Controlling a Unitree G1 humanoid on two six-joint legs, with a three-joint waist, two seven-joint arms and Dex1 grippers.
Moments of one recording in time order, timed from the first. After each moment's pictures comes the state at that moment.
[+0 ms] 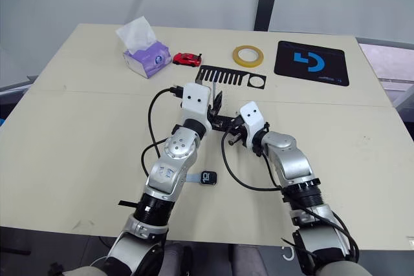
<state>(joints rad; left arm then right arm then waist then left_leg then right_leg) -0.57 -0.16 -0.17 0.02 0.10 0.34 0.12 -0.60 -0.30 0.11 0.21 0.14 0.52 0.59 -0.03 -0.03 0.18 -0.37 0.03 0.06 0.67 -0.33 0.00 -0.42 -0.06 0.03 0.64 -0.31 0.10</state>
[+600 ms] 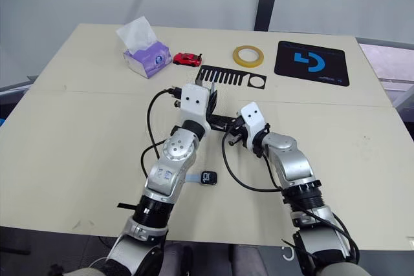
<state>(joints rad) -0.52 -0.16 -0.19 -0.03 0.09 0.33 0.08 -0.59 -0.30 0.10 0.20 0.15 0.53 0.58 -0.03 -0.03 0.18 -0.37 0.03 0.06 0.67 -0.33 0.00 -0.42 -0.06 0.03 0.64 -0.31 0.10</state>
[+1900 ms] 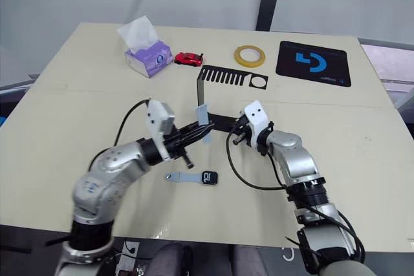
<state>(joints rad) -0.40 0.36 0.02 -0.44 -0.54 0.81 -0.66 -0.56 -0.34 0.08 0.17 0.17 0.48 0.64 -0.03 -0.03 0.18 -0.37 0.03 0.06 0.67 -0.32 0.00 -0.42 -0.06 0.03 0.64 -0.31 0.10</state>
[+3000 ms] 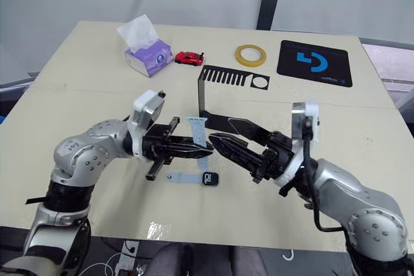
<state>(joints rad) -0.63 0.47 -0.08 -0.22 -0.79 0.82 -1.11 -0.21 -0.58 -0.18 -0.70 1.52 0.78 0.20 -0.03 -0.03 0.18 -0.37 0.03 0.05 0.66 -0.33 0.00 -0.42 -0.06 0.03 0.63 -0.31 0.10</state>
